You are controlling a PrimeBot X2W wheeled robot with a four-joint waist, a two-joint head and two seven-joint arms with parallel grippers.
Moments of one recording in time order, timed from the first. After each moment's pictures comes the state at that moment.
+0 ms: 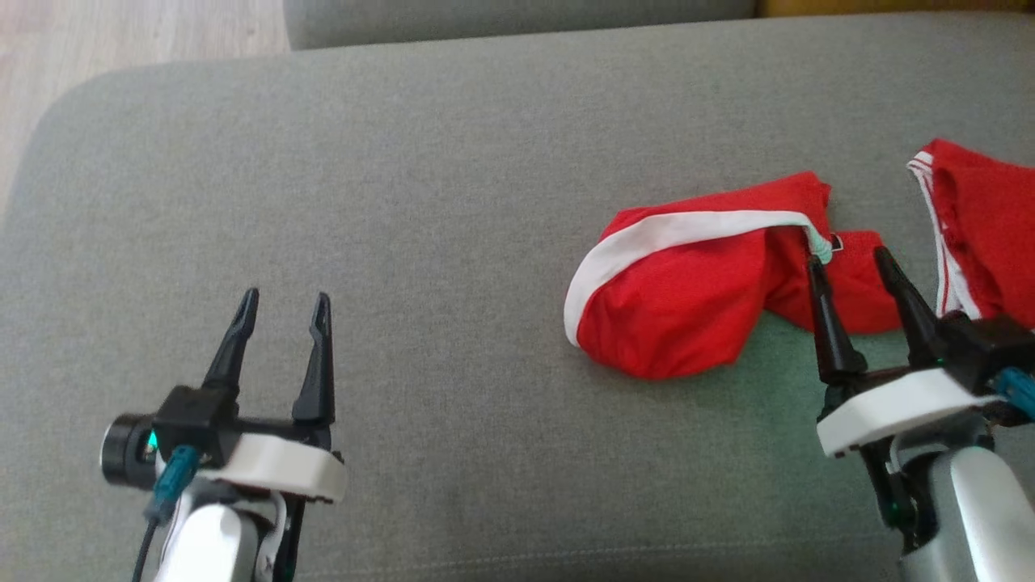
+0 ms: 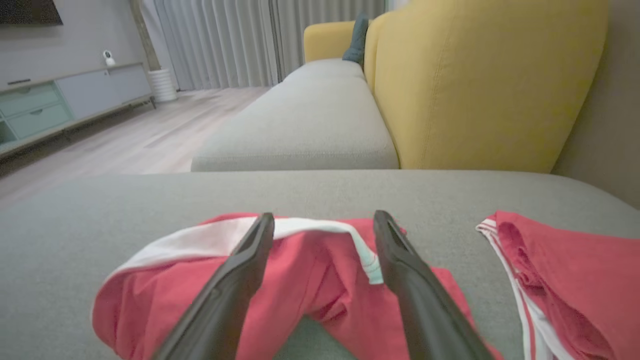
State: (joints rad) left arm -0.06 0.14 -0.21 0.09 -0.15 0.08 -0.25; right arm -0.11 -0.14 0.04 0.11 0.19 0.13 -0.01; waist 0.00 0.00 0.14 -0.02
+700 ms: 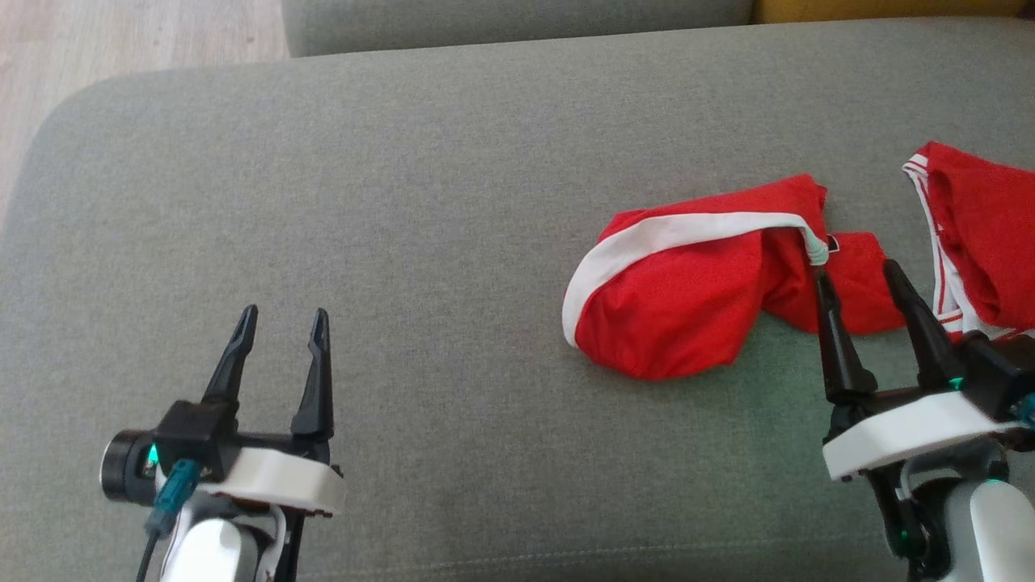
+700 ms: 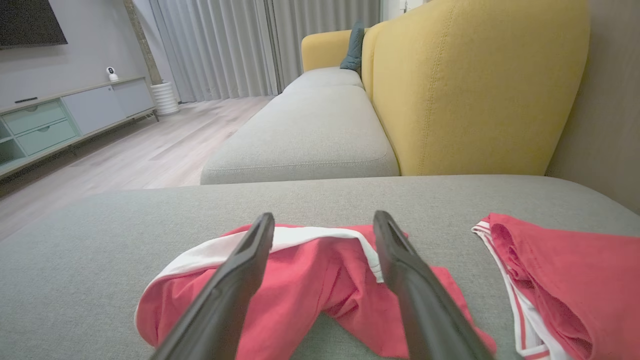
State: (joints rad) left arm -0.03 0.15 -0.21 0.08 -0.15 0.09 -0.25; right arm -0.01 -0.09 0.00 -0.09 0.19 0.13 0.08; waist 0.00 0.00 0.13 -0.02
